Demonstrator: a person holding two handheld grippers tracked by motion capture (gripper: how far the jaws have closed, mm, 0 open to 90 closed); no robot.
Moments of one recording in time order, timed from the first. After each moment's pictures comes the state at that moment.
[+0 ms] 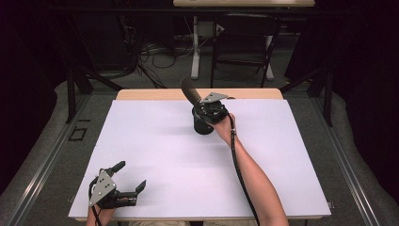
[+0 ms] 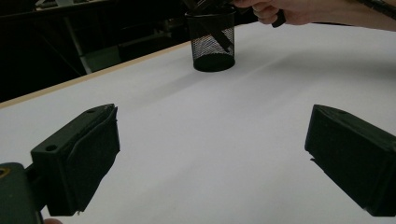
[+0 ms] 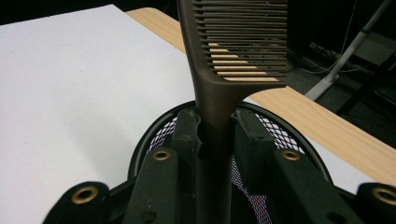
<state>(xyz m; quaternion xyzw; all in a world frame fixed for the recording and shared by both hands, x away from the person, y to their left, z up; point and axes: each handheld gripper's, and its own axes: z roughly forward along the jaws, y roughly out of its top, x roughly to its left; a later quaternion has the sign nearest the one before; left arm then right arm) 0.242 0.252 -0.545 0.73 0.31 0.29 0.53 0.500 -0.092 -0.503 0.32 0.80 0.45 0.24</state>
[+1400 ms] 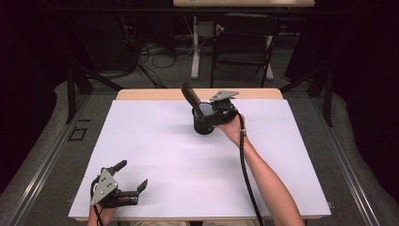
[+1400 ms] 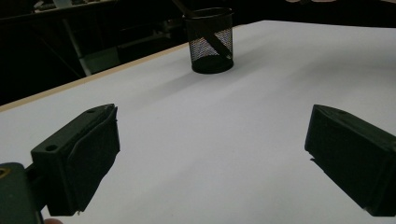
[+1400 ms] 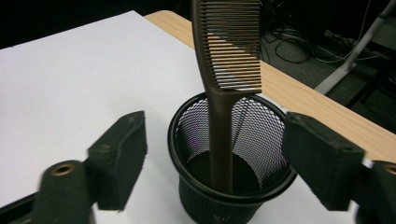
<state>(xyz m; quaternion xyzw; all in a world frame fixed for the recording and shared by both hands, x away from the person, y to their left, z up) 0.244 0.247 -0.543 0.74 0.30 0.29 0.53 0.473 -0.117 -0.469 0.32 0.81 0.45 0.20</state>
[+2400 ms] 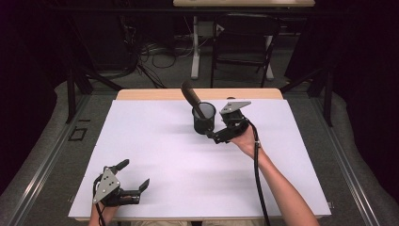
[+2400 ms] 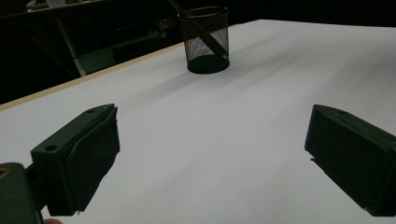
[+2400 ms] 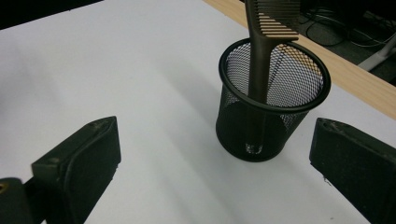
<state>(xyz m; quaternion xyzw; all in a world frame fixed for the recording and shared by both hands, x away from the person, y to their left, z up) 0.248 0.244 -0.544 0.74 0.30 0.29 0.53 0.424 -0.146 -0.464 0.30 0.84 0.44 0.15</state>
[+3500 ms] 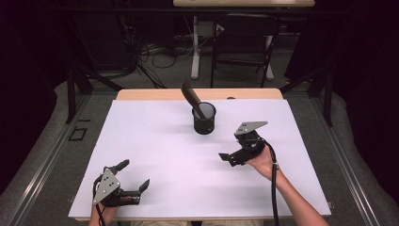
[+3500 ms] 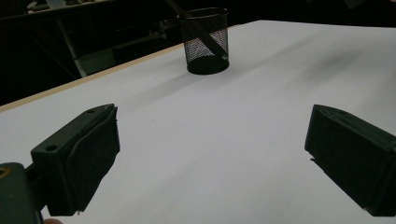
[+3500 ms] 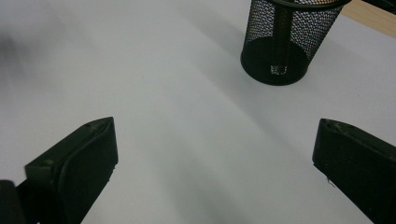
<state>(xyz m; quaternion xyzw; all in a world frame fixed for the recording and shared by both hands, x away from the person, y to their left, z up) 0.247 0.243 -0.544 0.74 0.30 0.29 0.53 0.365 -0.186 -0.481 0.31 0.85 0.41 0.12</state>
